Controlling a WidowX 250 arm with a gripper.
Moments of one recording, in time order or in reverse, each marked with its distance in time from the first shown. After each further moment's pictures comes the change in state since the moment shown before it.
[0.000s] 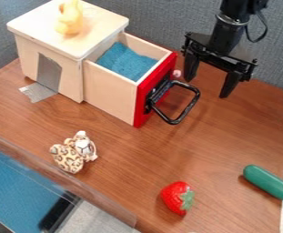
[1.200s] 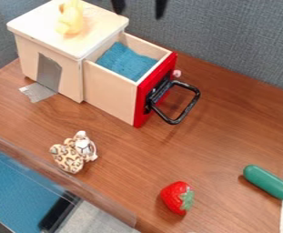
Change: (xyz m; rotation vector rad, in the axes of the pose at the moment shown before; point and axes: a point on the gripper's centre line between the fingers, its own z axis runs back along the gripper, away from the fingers) arm -0.012 0.147 0.084 -0.038 -0.149 0.405
